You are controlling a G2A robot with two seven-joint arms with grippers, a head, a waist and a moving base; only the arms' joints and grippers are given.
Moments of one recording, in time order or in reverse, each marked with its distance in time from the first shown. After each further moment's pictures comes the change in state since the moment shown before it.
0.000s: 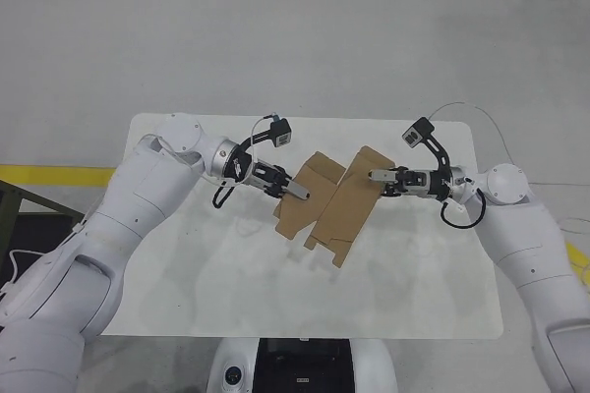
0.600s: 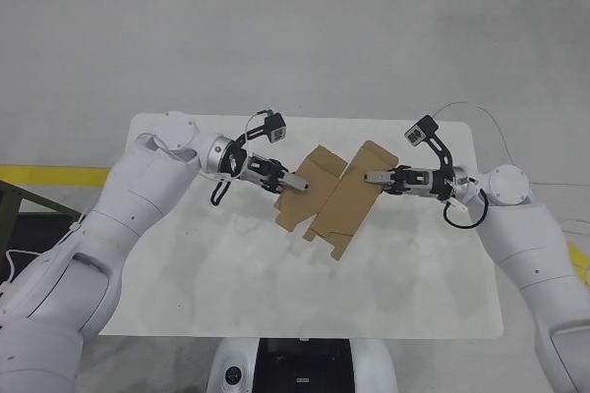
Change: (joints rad) left arm -0.008 0.004 -0.012 0.047 -0.058 -0.010 0.009; right arm -0.003 0.017 -0.011 0.000 0.078 -0.016 -0.016
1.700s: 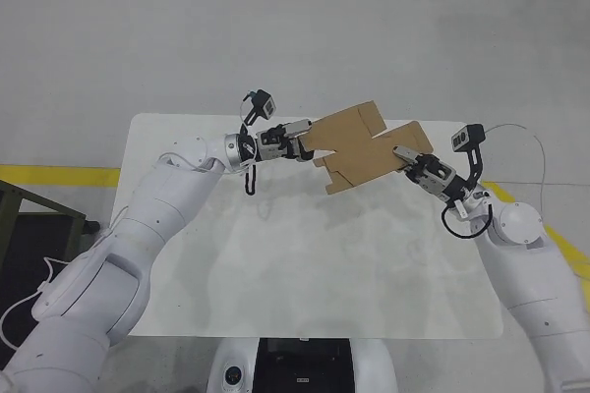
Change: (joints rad) left arm 0.038 -0.138 -0.016 0.209 -0.056 -0.236 0.420; right arm -0.338 0.048 0.247 -0.345 -0.177 0.124 -0.592
